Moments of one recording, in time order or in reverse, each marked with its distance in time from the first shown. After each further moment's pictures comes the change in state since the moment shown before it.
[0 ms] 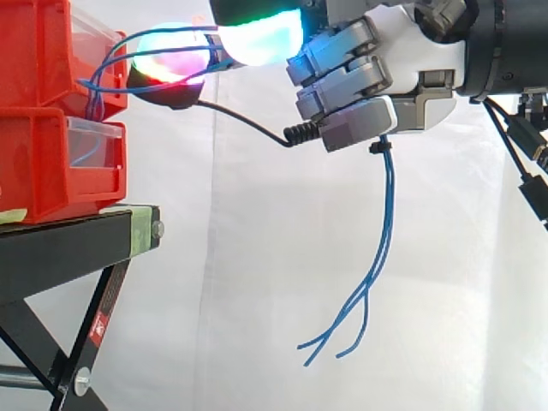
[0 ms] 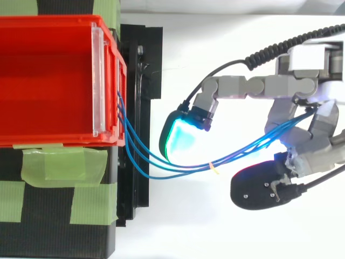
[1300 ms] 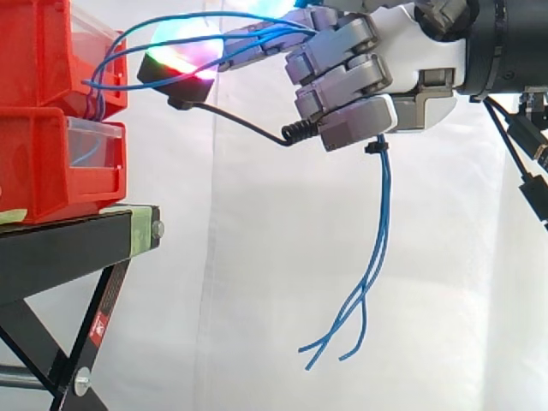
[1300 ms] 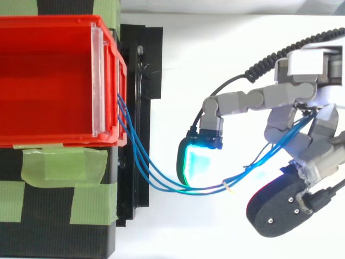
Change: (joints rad) arm 0.006 0.000 0.000 0.000 0.001 0.000
